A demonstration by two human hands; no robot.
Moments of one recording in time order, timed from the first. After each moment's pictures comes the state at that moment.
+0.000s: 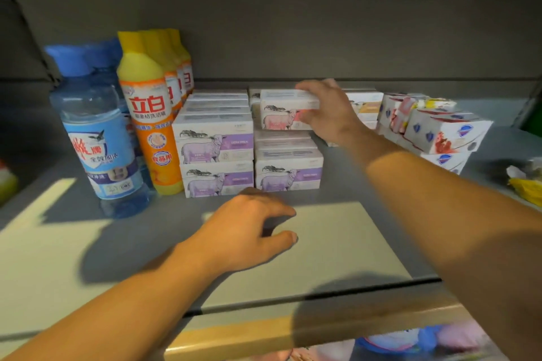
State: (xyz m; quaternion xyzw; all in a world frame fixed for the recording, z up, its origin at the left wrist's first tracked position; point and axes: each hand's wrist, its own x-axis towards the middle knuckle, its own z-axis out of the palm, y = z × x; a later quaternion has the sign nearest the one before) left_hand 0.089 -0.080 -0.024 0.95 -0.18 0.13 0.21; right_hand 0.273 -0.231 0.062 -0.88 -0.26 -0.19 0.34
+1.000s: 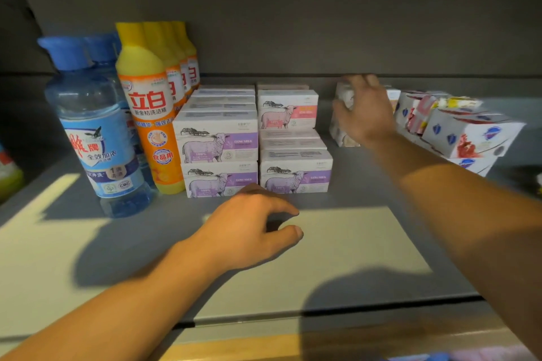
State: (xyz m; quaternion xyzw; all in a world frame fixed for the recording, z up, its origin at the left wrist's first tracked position) left_hand 0.097 -0.081 -0.020 0.96 -0.14 0.12 0.22; right_hand 0.315 -0.262 0.042 -0.88 -0.20 -0.33 0.27
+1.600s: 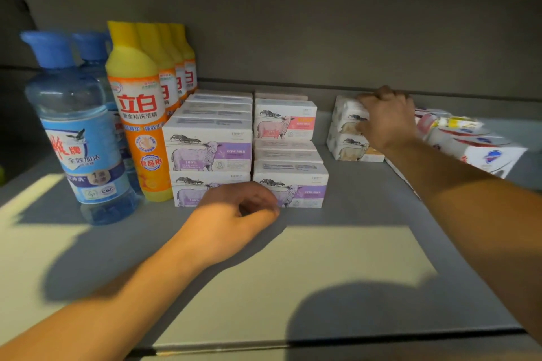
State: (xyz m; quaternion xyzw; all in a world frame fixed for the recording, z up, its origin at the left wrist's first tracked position) left_hand 0.114 -0.072 -0.024 0.87 -0.03 0.16 0.47; right_hand 0.354 -0.300 0.055 -0.94 -0.16 -0.29 0.01
